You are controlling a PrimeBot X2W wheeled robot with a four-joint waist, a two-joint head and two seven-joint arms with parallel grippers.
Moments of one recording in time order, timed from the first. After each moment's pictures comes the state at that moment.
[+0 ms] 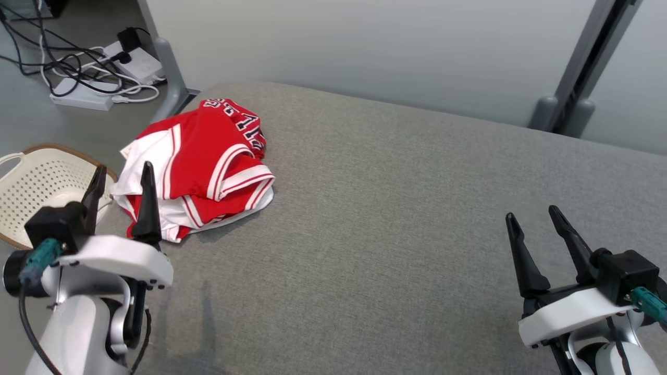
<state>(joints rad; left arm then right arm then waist) -0.22 0.24 -0.11 0.11 -0.37 0.15 -0.06 -0.08 -0.05 0.04 0.04 0.15 0.13 -0.07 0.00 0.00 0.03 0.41</state>
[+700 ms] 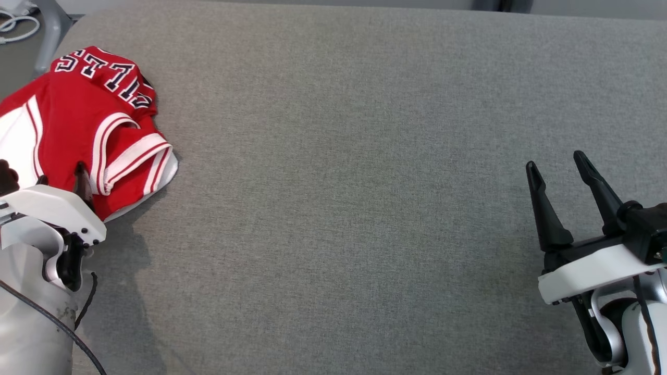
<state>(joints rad) -0.67 0.30 -0.03 0.92 -0.52 0.03 0.00 -0.19 -0.12 0.04 -0.05 0.14 0.13 0.00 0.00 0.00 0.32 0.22</state>
